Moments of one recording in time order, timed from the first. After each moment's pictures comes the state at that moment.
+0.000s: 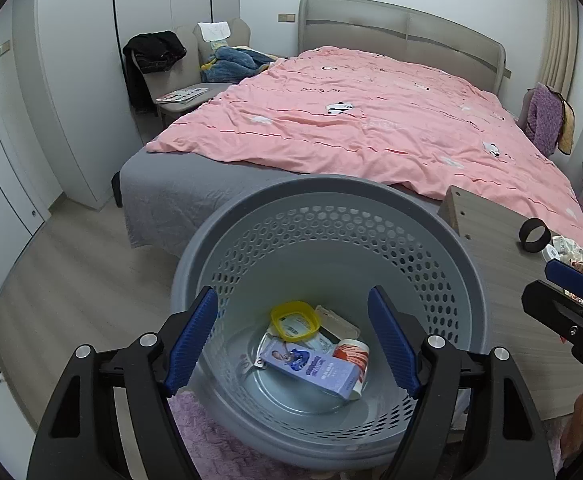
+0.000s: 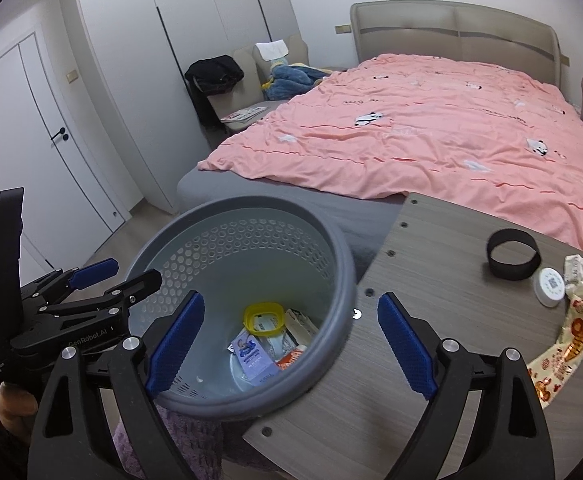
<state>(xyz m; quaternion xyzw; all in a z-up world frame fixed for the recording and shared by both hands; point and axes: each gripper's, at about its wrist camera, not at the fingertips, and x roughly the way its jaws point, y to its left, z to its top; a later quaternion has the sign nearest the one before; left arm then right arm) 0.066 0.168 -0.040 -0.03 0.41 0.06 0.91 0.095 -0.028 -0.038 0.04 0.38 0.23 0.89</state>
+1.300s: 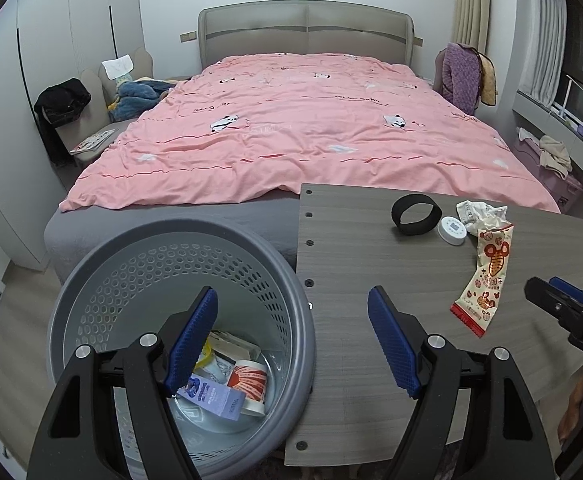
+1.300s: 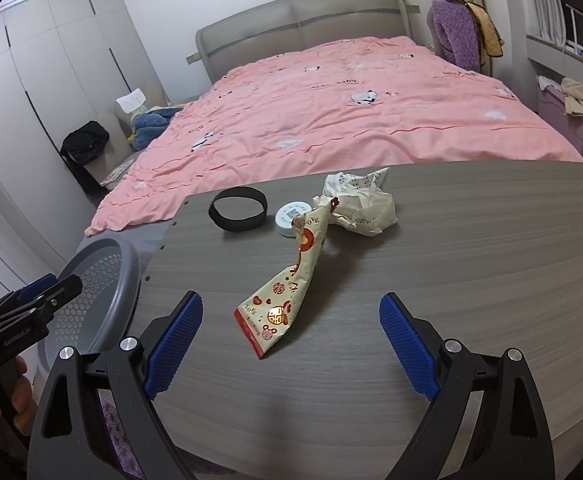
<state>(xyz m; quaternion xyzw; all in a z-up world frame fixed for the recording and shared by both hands) 0.083 0.026 -0.021 0.04 0.40 -0.07 0.91 0.063 -0.212 -0.064 0.14 0.39 0.01 0.91</state>
